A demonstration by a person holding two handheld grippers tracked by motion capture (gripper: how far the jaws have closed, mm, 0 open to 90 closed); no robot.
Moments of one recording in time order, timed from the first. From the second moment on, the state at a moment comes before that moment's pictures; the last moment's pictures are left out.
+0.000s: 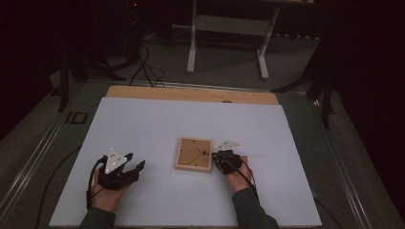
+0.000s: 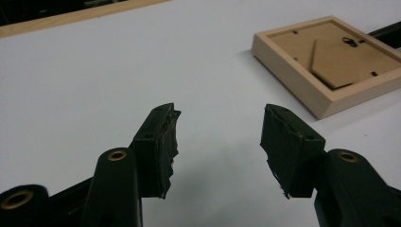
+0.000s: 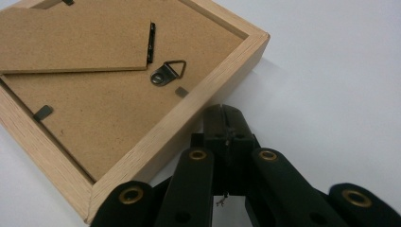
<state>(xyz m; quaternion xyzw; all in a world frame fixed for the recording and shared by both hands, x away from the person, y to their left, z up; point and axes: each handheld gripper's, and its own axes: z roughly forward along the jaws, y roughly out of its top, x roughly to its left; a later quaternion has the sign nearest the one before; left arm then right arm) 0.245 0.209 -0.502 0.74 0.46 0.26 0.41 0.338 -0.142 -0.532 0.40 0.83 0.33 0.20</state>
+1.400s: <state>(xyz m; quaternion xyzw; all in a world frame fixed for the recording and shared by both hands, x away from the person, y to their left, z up) 0.243 0.203 -0.502 0.75 0.45 0.24 0.42 0.309 -0.135 -0.510 0.33 0.84 0.39 0.17</state>
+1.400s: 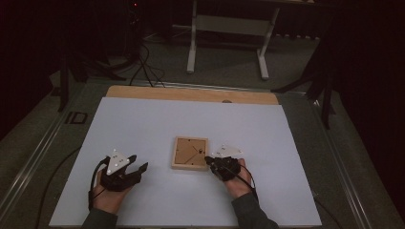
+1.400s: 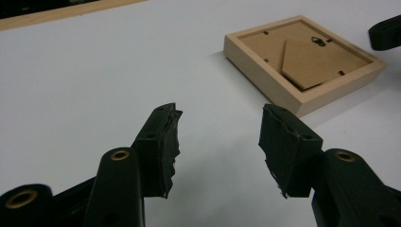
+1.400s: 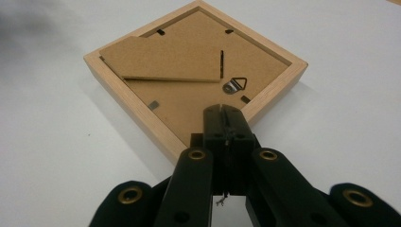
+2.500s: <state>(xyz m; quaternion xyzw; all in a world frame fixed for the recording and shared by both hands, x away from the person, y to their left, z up) 0.277 0.152 -0.481 0.80 0.39 0.20 0.41 0.299 -0.132 -0.516 0.33 0.84 0.40 0.17</state>
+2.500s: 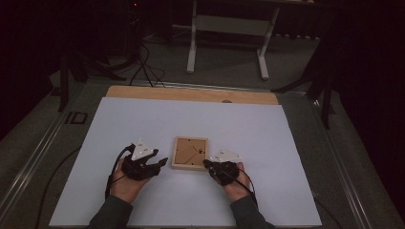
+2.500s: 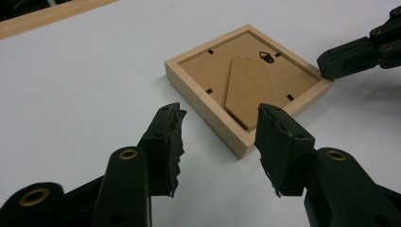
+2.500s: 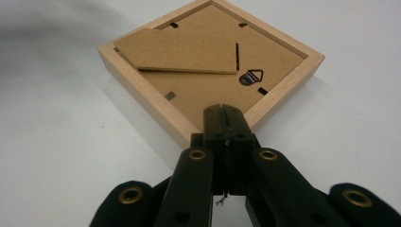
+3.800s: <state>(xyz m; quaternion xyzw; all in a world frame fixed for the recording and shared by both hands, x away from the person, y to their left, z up) 0.323 0.087 -0.505 0.85 0.36 0.15 0.35 0.299 -0.132 -0.517 0.33 0.83 0.40 0.17</state>
